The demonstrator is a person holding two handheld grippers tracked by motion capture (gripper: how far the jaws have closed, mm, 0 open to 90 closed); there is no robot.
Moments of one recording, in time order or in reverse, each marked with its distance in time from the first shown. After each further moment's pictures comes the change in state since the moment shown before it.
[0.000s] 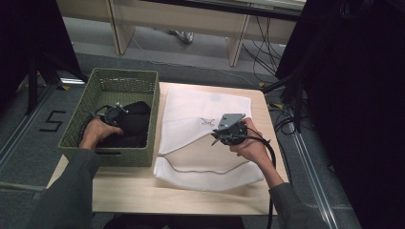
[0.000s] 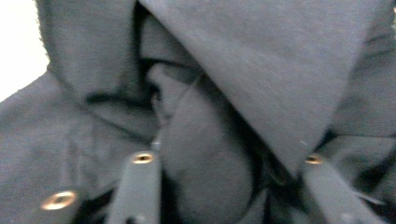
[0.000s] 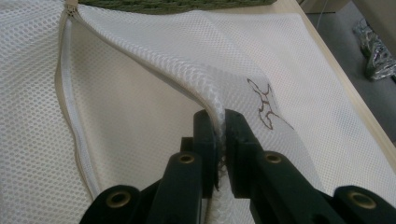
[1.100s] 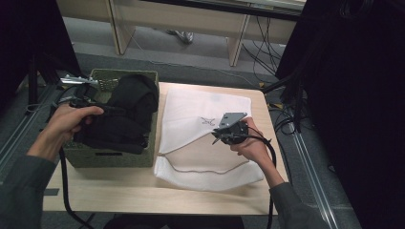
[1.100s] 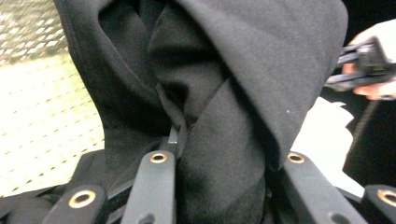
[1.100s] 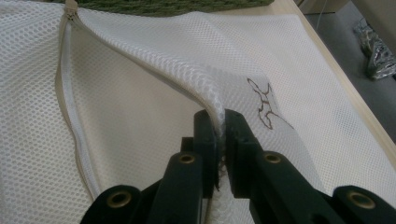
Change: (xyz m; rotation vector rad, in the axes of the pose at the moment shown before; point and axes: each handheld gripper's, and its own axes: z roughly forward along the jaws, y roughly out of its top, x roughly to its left) left arm -0.039 -0.005 -0.154 -0.525 -0.359 -0.101; right arm -0.002 -0.001 -0.002 -0.014 -0.006 0.022
